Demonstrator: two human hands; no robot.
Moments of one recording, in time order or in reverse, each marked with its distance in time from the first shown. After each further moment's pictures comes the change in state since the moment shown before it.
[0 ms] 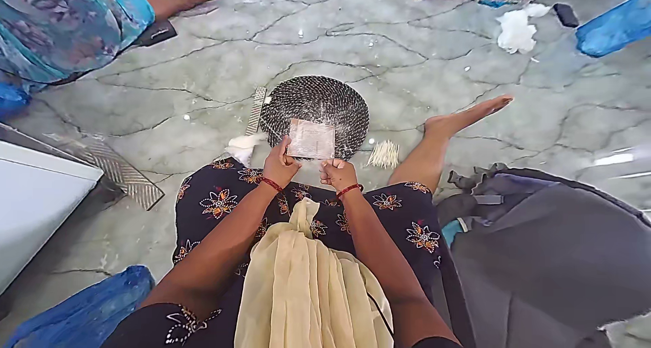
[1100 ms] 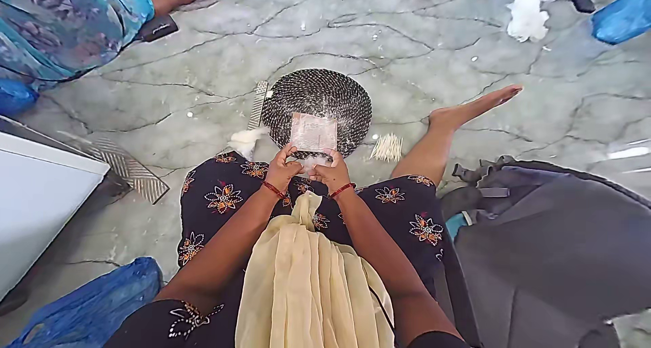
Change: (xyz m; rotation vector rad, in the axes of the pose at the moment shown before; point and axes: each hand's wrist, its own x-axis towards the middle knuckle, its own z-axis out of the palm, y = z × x) left_hand -0.023 -0.014 0.015 -0.508 -0.005 -0.147; right_hand -0.011 0.014 0.020 0.139 -0.053 -0.049
